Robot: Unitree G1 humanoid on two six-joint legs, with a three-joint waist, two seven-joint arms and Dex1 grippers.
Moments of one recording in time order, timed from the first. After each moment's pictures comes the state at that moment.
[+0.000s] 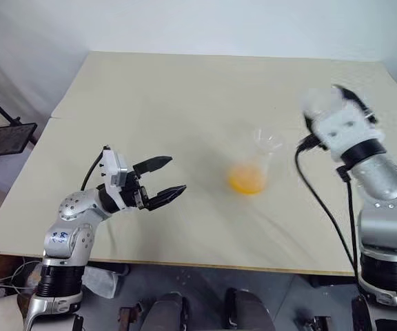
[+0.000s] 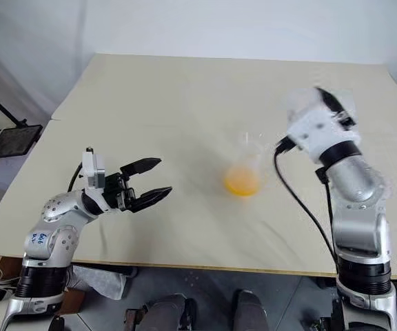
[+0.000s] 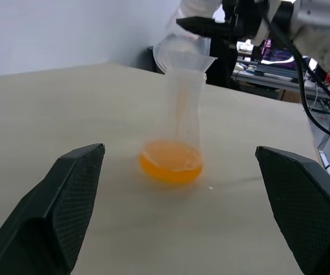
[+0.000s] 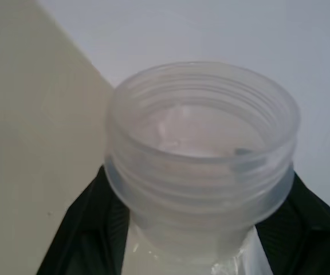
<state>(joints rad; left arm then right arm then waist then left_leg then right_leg) -0.32 0.47 0.12 -0.10 -0.58 0.27 -0.96 -0.51 -0.46 -0.32 -0.41 -0.19 0.51 0.48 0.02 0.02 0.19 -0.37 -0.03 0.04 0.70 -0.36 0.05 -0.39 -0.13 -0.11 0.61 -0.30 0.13</state>
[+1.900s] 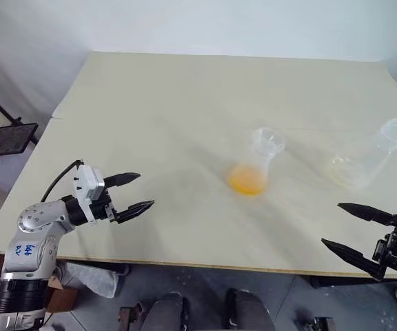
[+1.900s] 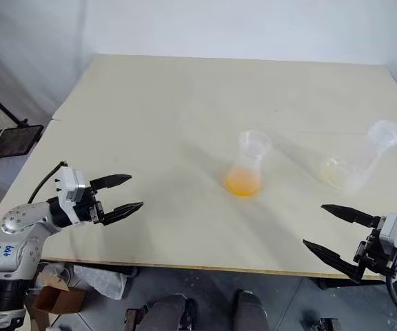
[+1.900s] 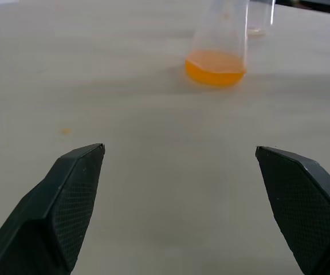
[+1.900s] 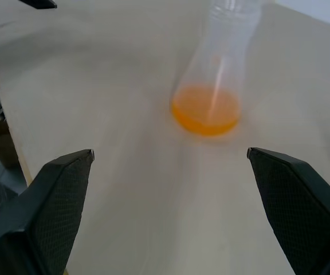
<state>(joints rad) -0.15 0.66 0.23 -0.07 -0.49 0.19 -0.99 0.30 -0.70 -0.63 -0.32 0.61 0.12 1.29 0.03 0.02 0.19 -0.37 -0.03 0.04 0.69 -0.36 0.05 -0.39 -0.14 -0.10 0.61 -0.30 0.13</state>
